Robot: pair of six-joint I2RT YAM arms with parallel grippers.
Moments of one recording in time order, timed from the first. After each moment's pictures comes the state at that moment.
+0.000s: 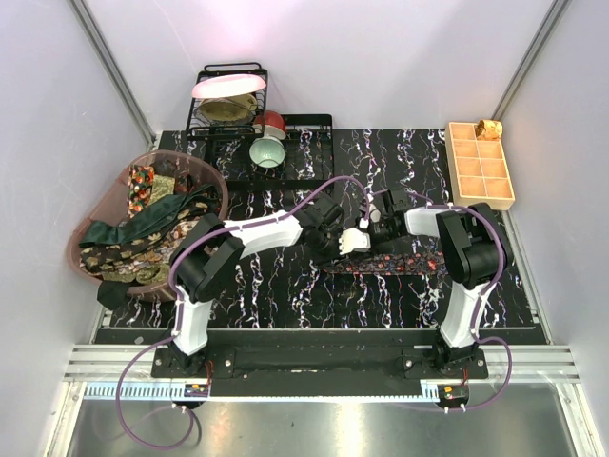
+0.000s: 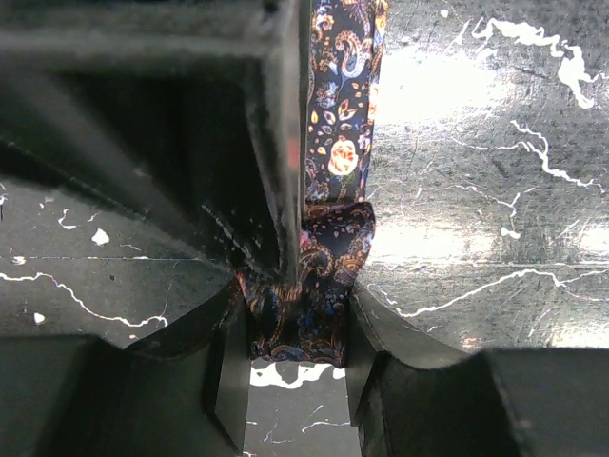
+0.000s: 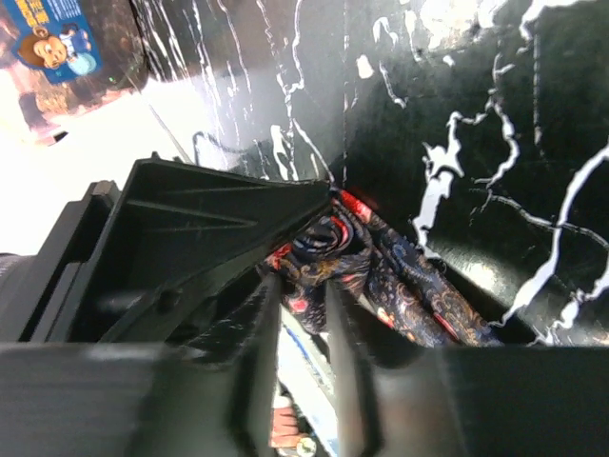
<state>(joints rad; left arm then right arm) -0.81 1.99 1.35 -0.50 0.40 0.64 0.28 1.92 0.99 -0.24 -0.94 0.52</state>
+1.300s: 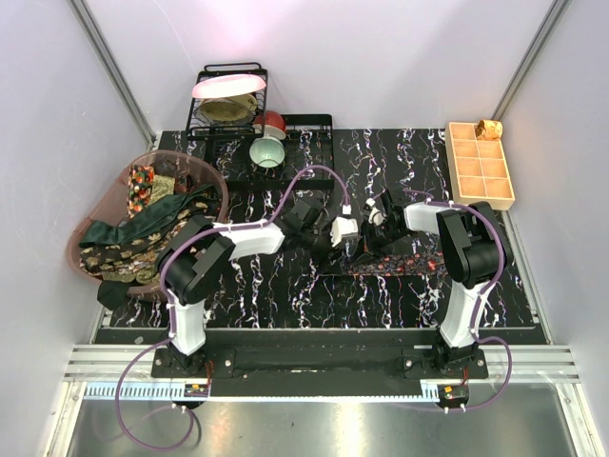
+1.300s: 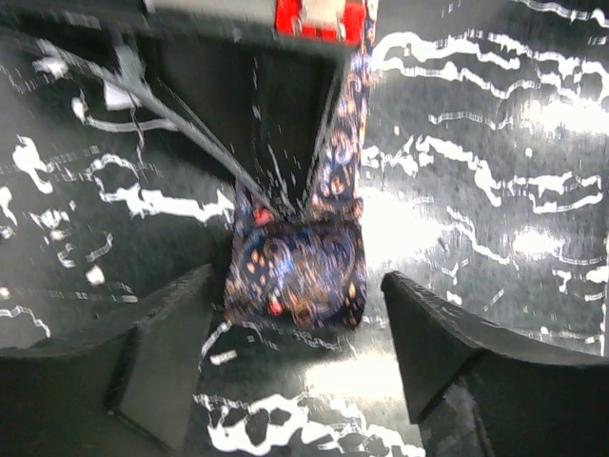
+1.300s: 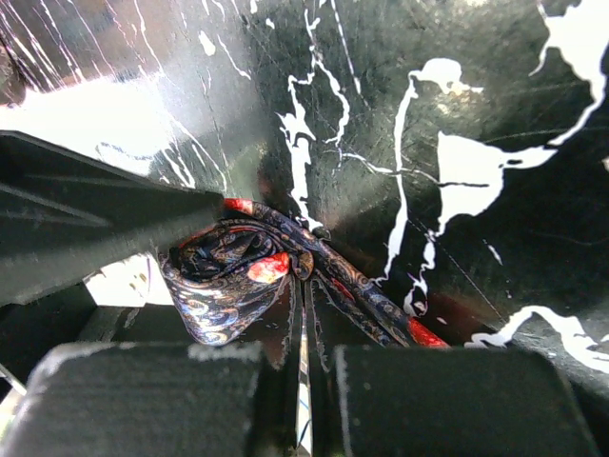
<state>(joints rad) -0.74 1.91 1.12 -0.06 0.66 0.39 0.28 1.93 1.05 -0.45 -0.73 0.38</state>
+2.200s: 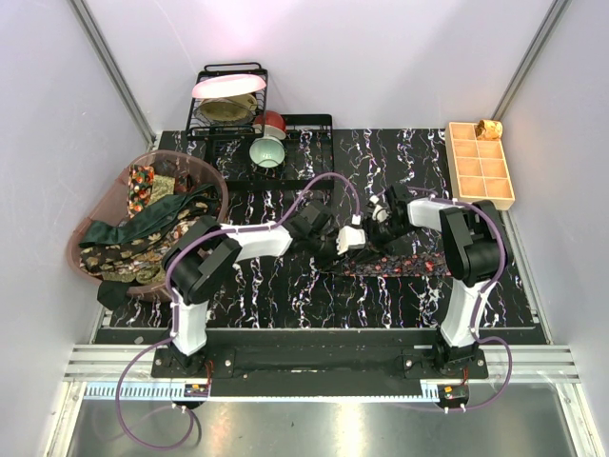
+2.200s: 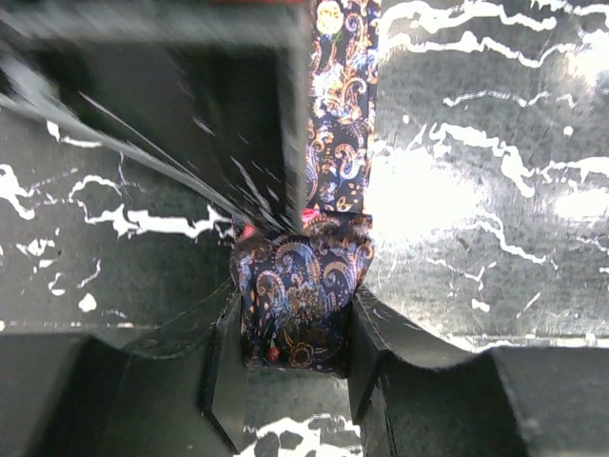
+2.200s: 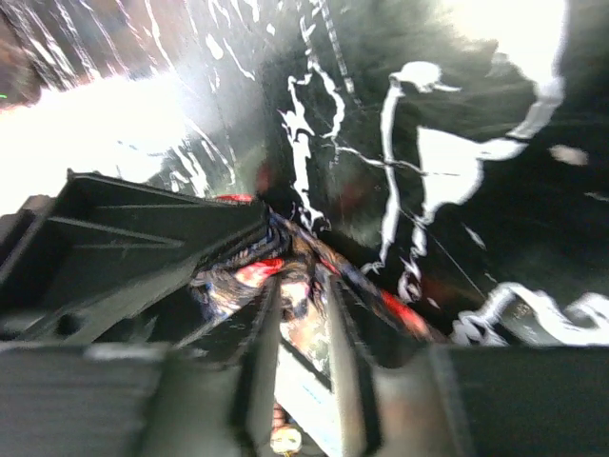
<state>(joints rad) -0.79 1.95 1.15 -0.11 0.58 0.50 0.26 1.94 1.08 -0.50 -0.75 0.37</state>
